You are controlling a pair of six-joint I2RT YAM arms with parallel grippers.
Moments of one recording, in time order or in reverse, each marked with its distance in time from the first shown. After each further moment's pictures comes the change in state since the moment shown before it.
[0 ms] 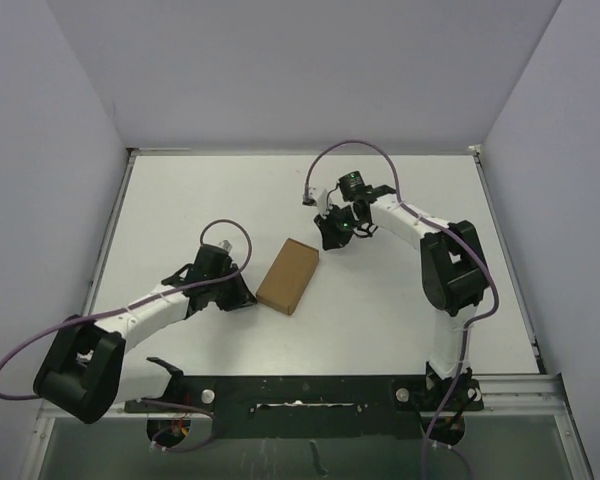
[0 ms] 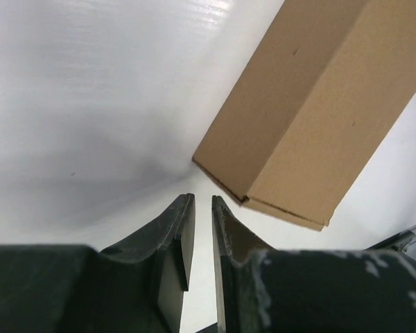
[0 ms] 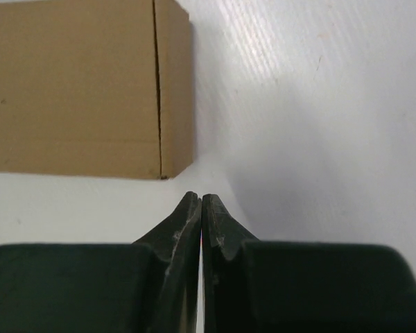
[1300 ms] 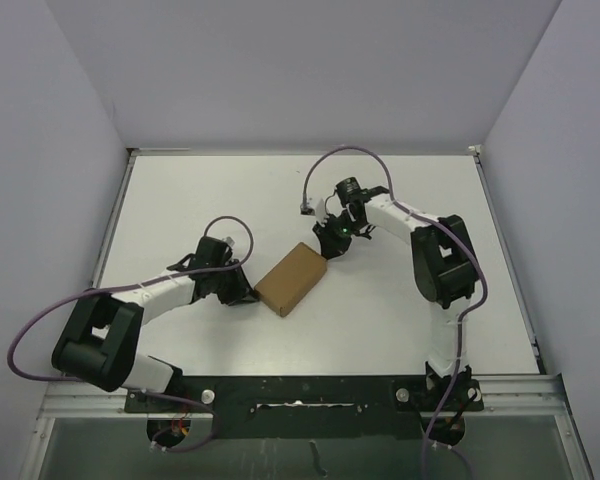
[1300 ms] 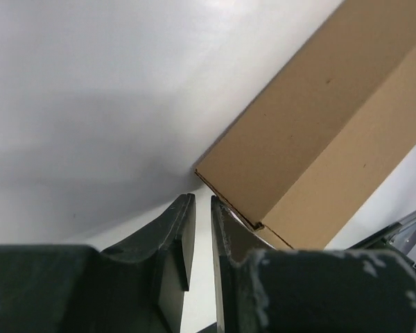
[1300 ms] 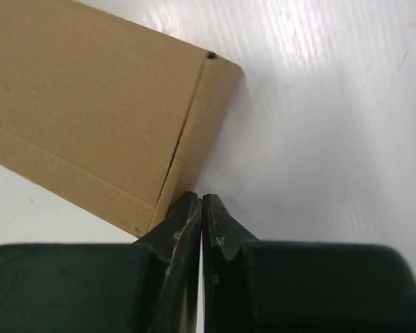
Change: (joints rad) left arm 0.071 0.114 0.042 0.006 0.110 0.048; right arm 0.003 0.097 0.050 -0.094 -0.118 -0.084
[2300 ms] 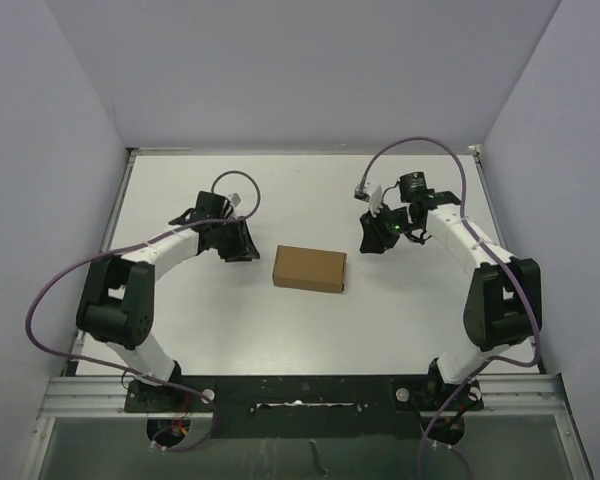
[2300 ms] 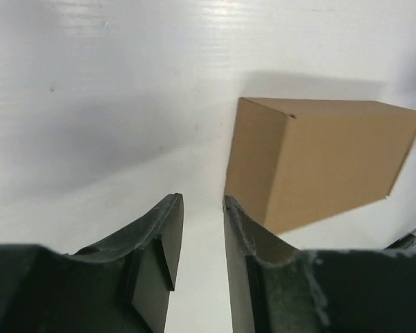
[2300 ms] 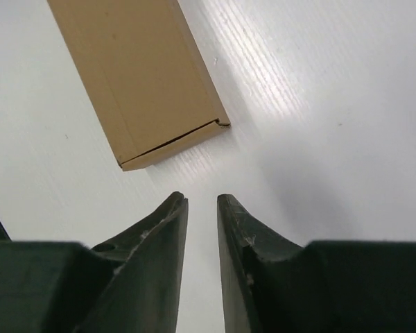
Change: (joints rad) left arm 0.101 0.321 0.459 -0.136 0.060 0.263; right arm -0.245 -0.426 -0.307 -0.020 -0.033 0.021
